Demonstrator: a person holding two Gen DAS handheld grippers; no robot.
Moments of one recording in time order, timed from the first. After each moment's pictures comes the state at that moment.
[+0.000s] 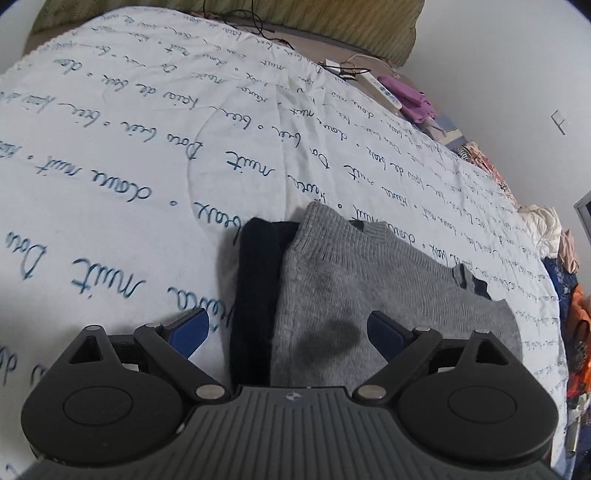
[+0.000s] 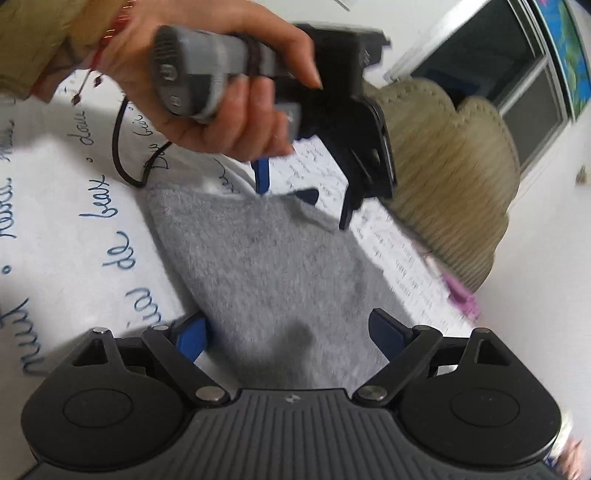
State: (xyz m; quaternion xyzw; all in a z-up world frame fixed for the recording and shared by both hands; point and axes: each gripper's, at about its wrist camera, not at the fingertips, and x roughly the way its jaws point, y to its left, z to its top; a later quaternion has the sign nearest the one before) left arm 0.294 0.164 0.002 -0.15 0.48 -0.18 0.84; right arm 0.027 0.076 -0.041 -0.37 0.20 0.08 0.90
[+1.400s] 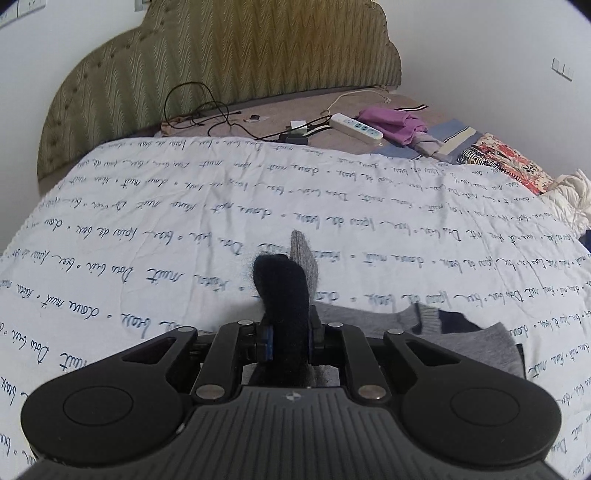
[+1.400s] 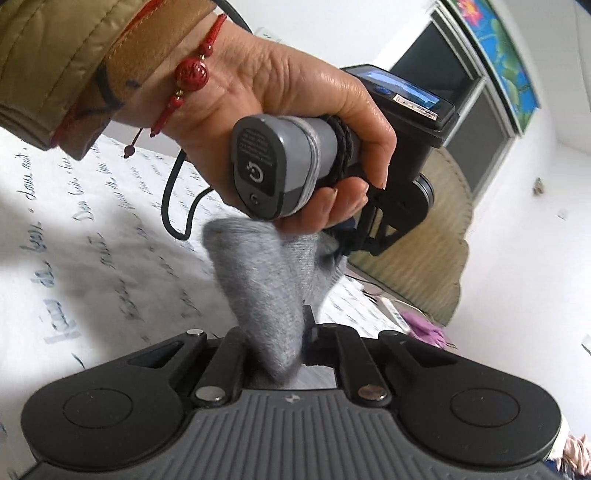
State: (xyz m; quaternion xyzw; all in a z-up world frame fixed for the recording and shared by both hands) left arm 0.257 -0.013 0.097 0.01 0.39 -0.09 0.92; right arm -0.007 -0.028 -0.007 -0.31 0.09 0.06 0.94
